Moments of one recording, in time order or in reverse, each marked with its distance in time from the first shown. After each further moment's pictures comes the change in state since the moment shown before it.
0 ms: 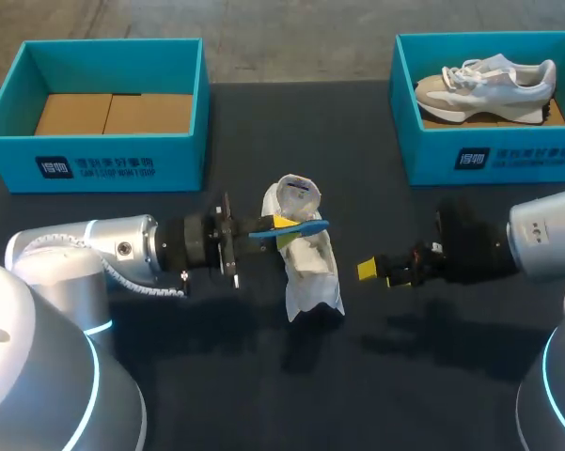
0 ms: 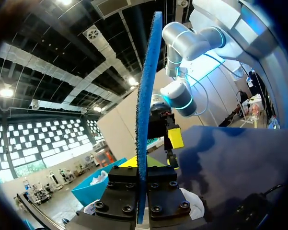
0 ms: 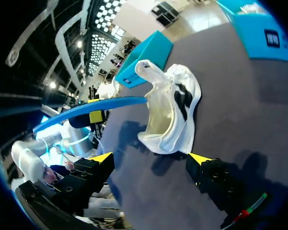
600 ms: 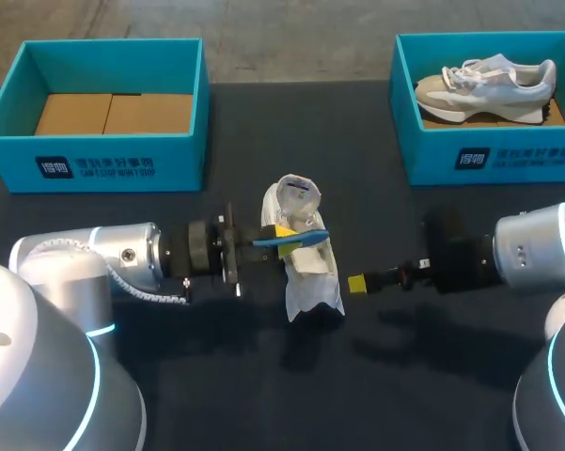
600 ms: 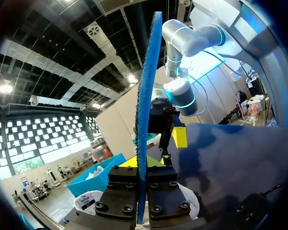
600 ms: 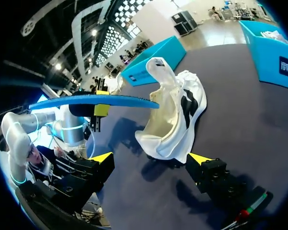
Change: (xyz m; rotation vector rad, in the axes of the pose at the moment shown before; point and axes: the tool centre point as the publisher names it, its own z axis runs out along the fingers) left arm 0.012 0.017 0.000 -0.024 0.016 -0.019; right arm -0.004 -0.002 0.020 -0.027 -0.024 -0.180
